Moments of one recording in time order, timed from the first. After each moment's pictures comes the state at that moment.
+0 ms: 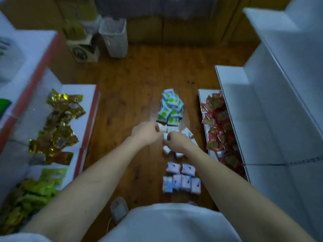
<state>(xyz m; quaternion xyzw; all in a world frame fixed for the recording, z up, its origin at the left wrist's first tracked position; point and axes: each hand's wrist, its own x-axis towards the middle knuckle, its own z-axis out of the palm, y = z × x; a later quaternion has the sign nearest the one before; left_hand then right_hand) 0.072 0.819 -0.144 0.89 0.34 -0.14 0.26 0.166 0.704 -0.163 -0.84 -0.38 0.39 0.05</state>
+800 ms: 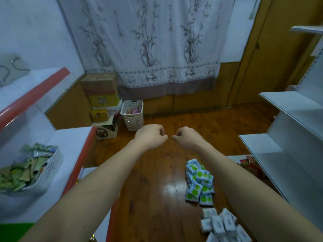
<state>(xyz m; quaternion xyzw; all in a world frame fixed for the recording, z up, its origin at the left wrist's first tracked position) 0.130 1.201 0.045 0.95 0.26 0.04 0.15 0.247 1.085 0.015 -0.88 -0.39 0.14 0.22</state>
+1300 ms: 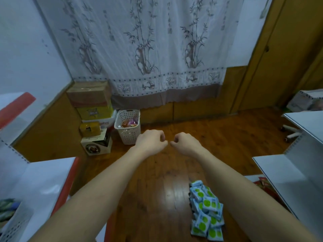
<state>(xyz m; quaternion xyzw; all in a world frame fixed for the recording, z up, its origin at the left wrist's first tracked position) 0.328 1.394 0.031 0.96 0.25 0.03 0.14 0.431 1.275 0.011 -0.89 -0.39 0.14 0.21</state>
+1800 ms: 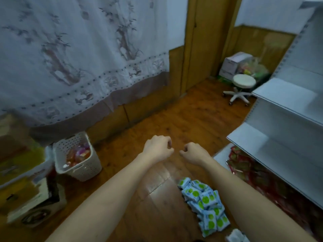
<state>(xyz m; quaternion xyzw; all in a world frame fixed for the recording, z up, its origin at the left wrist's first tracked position) 0.581 1.523 -0.040 0.99 -0.01 -0.03 0.12 0.613 1.365 -0.067 -0.95 -0.10 0.20 0.20</state>
